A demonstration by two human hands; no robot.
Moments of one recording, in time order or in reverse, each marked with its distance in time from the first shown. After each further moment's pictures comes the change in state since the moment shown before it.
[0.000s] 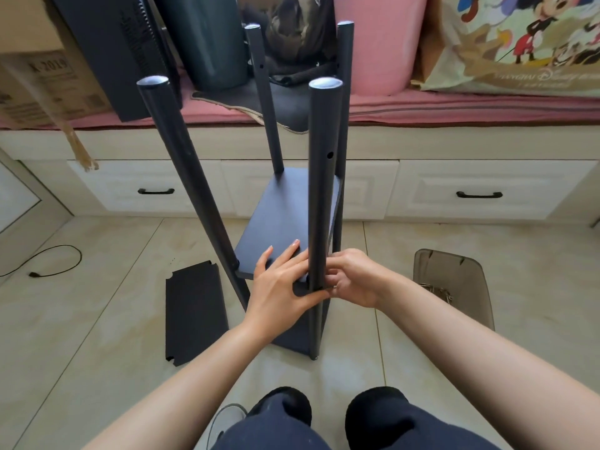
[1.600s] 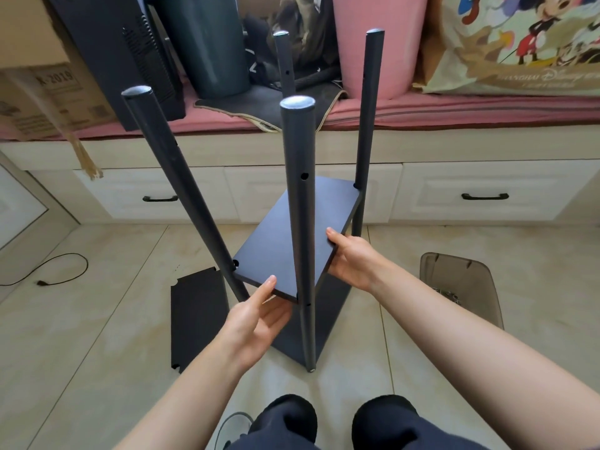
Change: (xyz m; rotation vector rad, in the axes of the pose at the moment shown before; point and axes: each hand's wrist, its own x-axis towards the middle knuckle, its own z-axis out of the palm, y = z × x) left_hand -0.021 -0.003 -0.028 -1.368 0.144 -1.146; right_hand 0.041 -0.014 -0.005 0.223 0.147 -0.122
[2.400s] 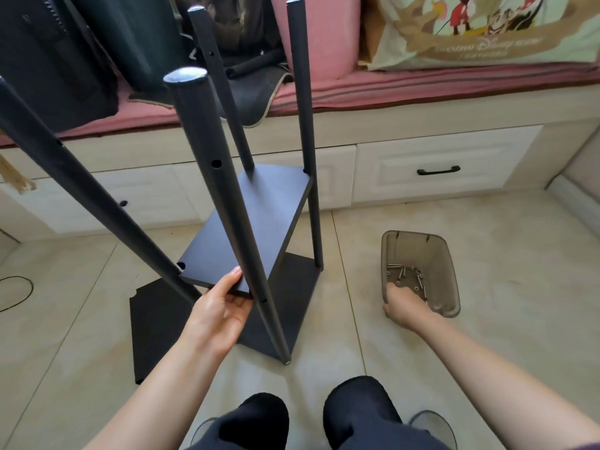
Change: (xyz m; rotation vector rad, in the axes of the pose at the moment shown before) left_hand 0.021 -0.011 0.029 -0.118 -0.083 0.103; right_hand -0.026 0.069 -0.210 -1.657 0.420 0.196
